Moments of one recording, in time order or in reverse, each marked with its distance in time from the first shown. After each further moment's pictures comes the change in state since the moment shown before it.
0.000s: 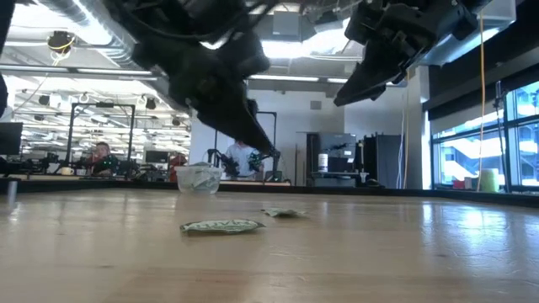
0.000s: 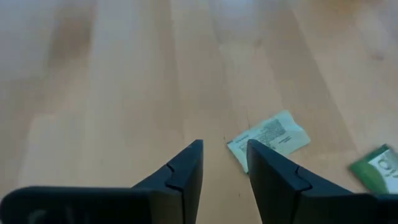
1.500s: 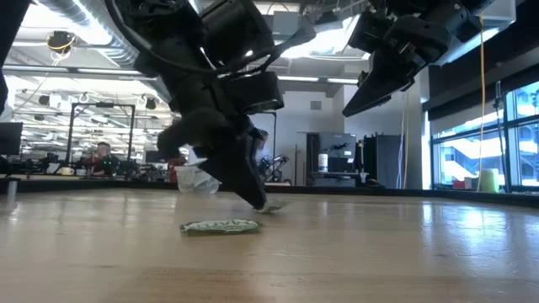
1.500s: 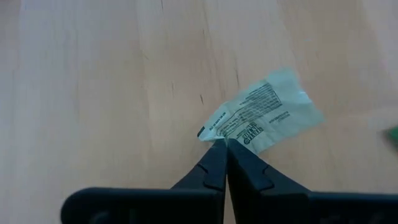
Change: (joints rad) left arm -0.094 0.176 0.128 -0.168 -0.127 0.001; right arm 0.000 0.000 -0.012 -0.057 0.000 -0.025
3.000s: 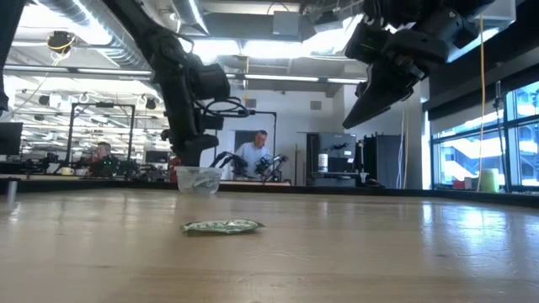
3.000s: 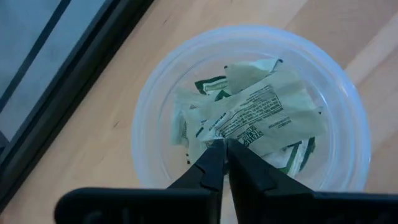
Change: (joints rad) left arm 0.742 -0.208 -0.053 -0.360 -0.189 -0.105; right arm 0.000 0.052 -0.001 0.001 0.000 -0.001
